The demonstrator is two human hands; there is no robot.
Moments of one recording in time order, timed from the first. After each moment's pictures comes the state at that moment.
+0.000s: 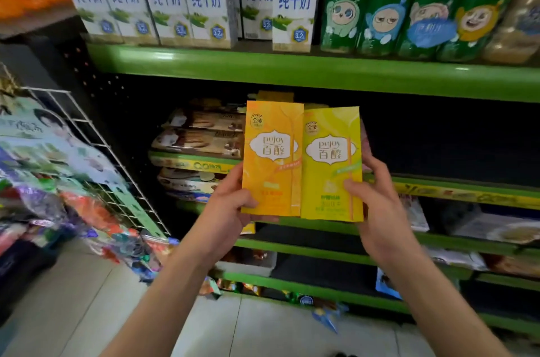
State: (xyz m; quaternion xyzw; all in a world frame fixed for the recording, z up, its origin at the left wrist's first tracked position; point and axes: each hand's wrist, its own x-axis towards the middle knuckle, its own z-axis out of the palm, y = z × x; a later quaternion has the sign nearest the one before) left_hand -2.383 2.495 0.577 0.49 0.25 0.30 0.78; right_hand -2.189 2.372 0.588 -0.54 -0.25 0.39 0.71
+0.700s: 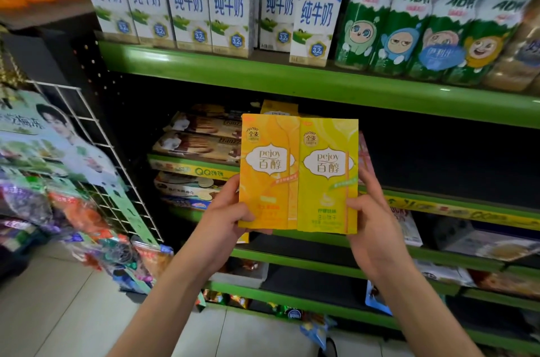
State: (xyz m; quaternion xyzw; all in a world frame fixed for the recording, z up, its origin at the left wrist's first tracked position) left_hand -2.400 2.503 0.564 0.50 0.24 0.32 0.77; right_hand -2.201 2.381 0.579 -0.48 -0.27 0.42 0.72
